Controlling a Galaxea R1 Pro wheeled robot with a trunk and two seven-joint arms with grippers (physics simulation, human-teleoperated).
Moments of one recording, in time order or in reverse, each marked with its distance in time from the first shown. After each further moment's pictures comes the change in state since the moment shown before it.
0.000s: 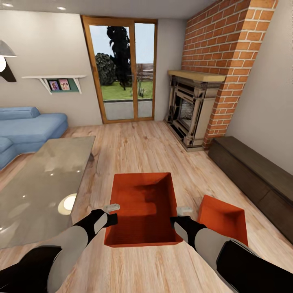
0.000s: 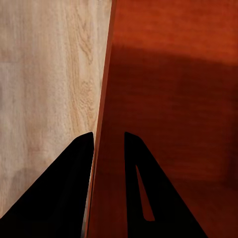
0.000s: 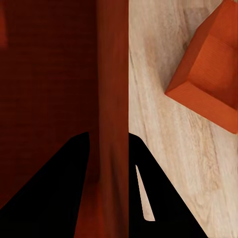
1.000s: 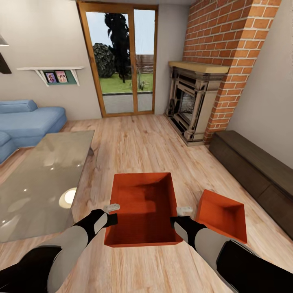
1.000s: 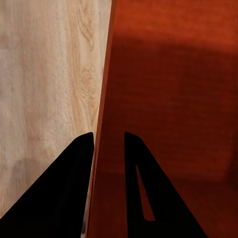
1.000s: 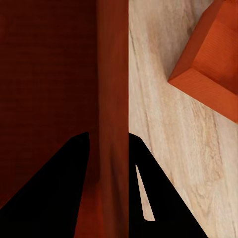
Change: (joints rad) left arm 0.000 0.000 0.004 0.000 -0.005 0.000 -0.001; right arm 0.000 0.000 0.000 0.000 0.000 0.000 0.000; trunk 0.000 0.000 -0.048
